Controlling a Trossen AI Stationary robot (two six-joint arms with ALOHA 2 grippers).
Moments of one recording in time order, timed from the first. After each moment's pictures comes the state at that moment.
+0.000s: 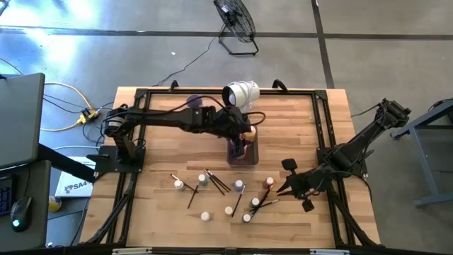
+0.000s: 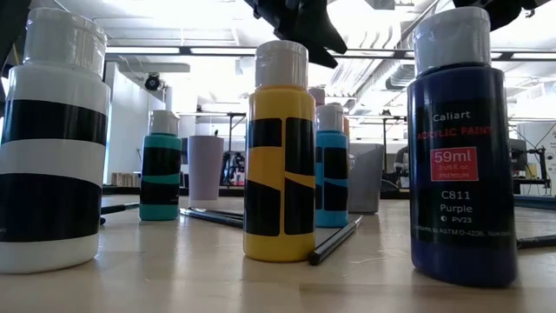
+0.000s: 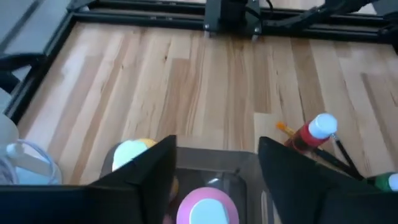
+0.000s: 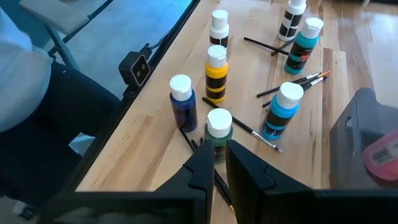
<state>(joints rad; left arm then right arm) 0.06 1.79 1.63 -0.45 -0.03 -0.02 0.67 1.05 0.72 -0.27 0.24 0.23</state>
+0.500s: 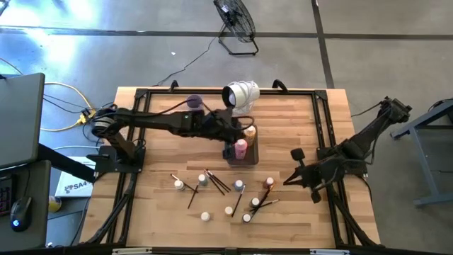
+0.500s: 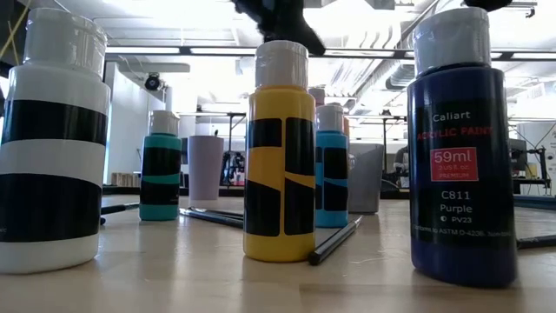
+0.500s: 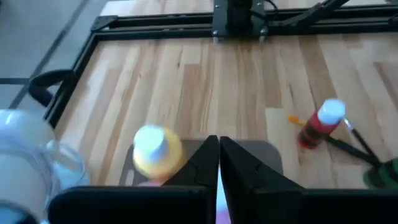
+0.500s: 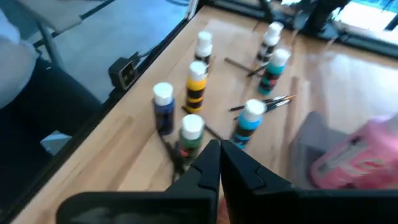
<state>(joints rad) 0.03 1.65 1.44 -0.34 -0.11 0.06 0.67 0.87 0.72 -0.38 0.32 0.09</state>
